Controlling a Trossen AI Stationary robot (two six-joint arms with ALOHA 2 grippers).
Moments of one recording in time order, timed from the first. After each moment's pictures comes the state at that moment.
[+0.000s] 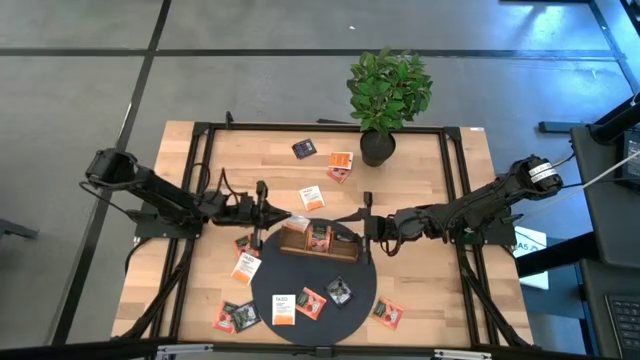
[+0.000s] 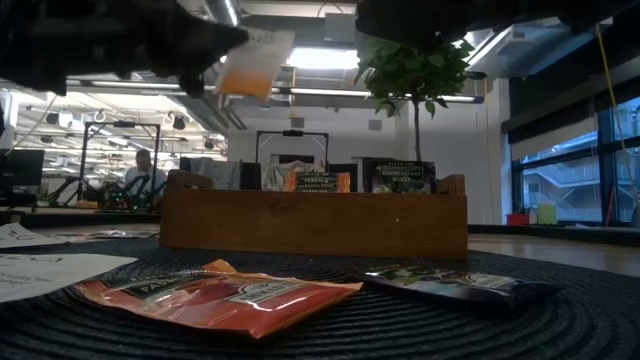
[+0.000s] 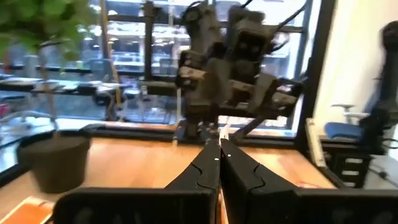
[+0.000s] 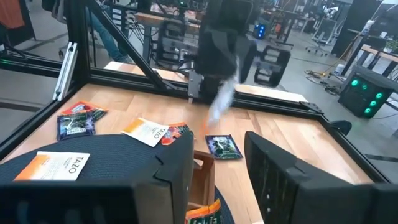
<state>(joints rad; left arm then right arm) -0.20 1.28 0.21 1.23 -0.25 -0.04 0.32 1.43 0.69 0.60 0.37 -0.13</state>
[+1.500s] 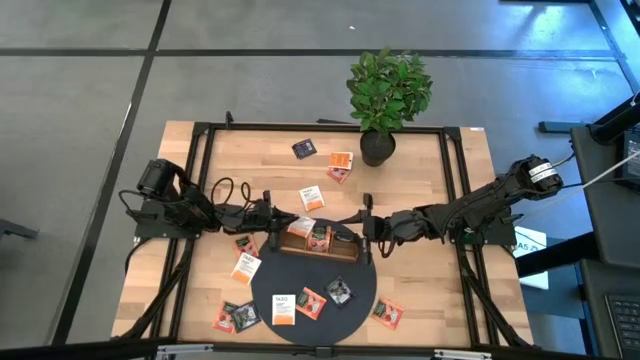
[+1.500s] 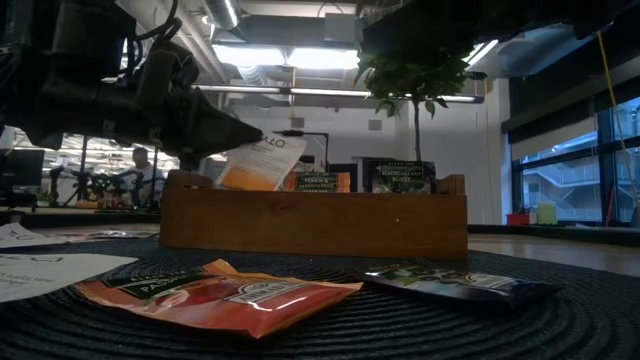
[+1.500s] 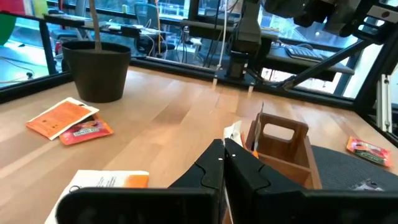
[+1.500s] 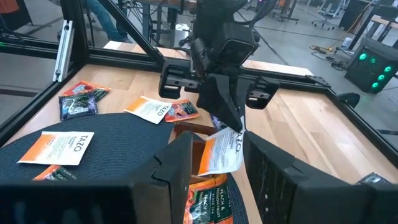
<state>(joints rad) -0.21 1.76 0.21 1.49 -0.43 -0.20 0.32 1.43 0.69 0.50 0.37 -0.05</state>
